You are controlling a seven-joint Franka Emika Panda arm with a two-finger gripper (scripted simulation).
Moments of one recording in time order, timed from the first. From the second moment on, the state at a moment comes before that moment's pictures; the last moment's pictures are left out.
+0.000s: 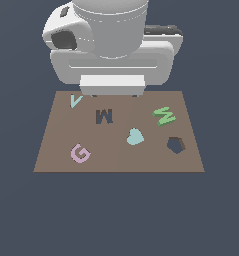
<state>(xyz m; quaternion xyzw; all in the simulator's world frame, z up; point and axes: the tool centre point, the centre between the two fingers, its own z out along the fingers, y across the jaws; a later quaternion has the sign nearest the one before) -0.001 -0.010 0.178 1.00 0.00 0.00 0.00</state>
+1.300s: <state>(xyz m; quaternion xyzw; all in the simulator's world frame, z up) -0.029 0.024 0.146 0.99 -0.16 0.00 0.00</state>
